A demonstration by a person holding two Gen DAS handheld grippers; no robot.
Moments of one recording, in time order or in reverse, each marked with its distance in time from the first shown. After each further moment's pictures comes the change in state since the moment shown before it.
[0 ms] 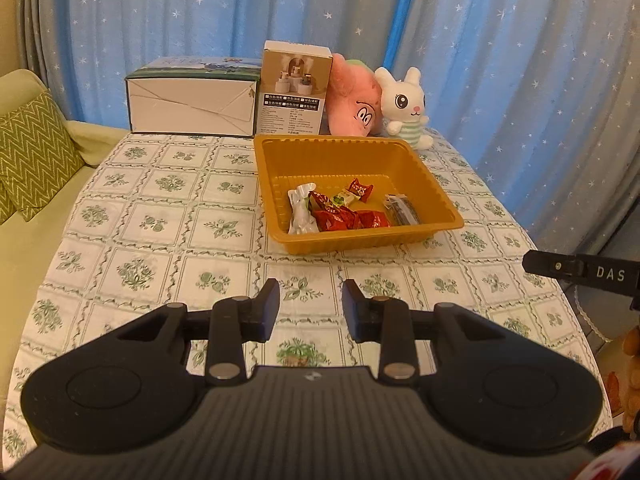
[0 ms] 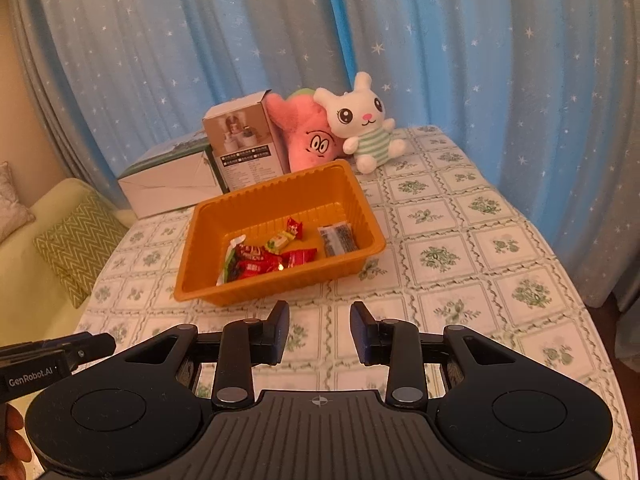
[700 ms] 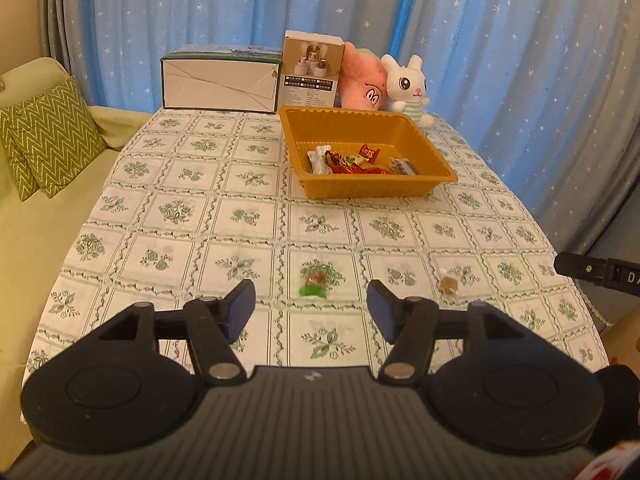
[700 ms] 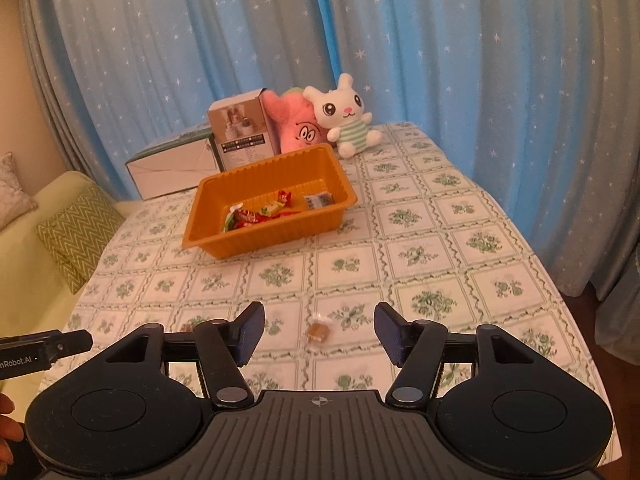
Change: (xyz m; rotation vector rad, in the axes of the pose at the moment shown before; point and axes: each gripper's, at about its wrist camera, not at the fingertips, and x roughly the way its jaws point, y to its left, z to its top) left arm -0.067 0.010 -0.071 -0.008 0.013 0.028; right arm -0.080 -0.004 -0.073 -0.007 -0.029 -0.032
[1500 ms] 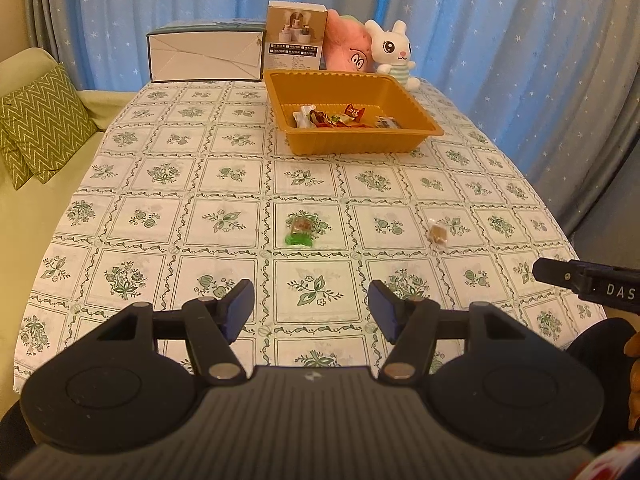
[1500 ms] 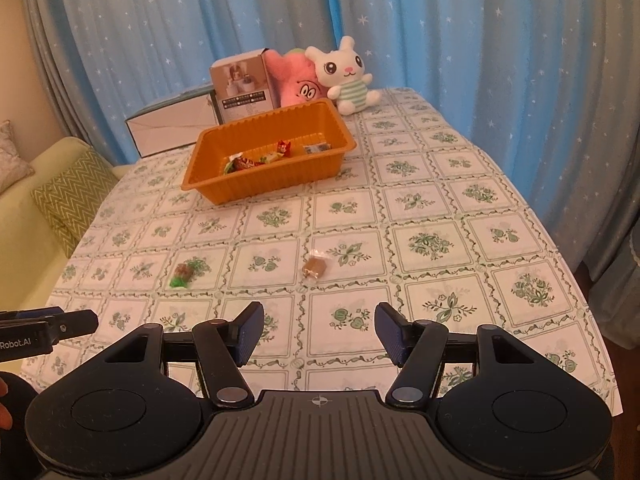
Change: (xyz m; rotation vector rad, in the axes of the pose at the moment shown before) left arm 0.000 -0.012 -0.030 0.036 0.076 -0.015; right arm -0.002 0.005 -0.042 -0.029 0.087 -0.027
